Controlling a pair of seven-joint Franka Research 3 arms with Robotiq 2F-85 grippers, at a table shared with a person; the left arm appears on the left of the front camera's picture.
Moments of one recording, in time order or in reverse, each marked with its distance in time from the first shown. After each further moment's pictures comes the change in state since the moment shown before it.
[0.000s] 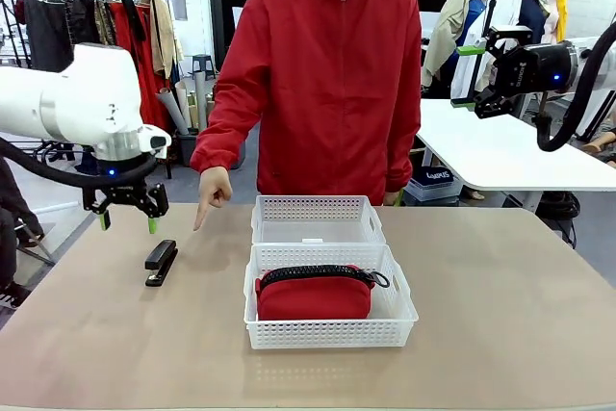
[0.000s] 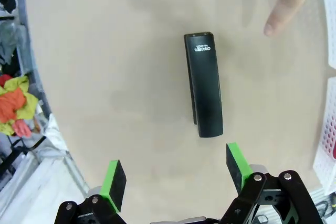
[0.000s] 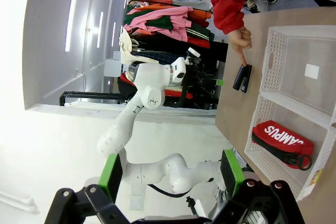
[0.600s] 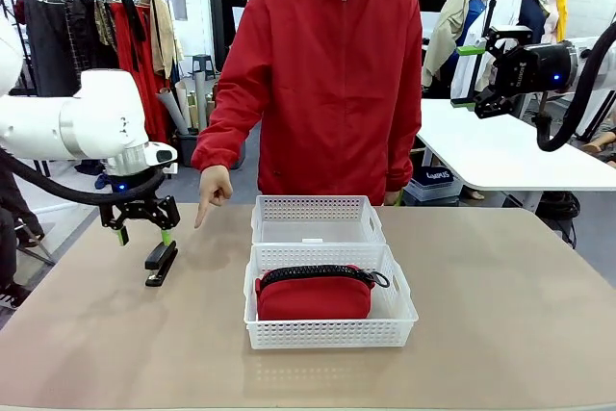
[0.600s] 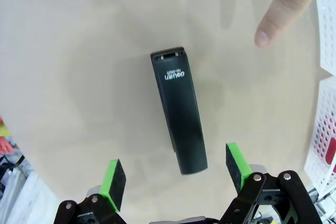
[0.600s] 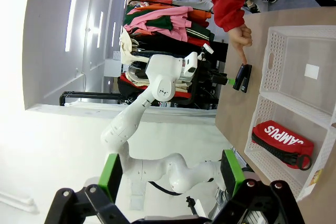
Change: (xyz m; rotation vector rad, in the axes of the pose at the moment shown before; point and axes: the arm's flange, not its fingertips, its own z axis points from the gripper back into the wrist) left arm 0.027 -0.003 -0.043 -0.133 0.051 -0.060; right arm 0.000 0.000 0.000 0.000 0.000 0.000
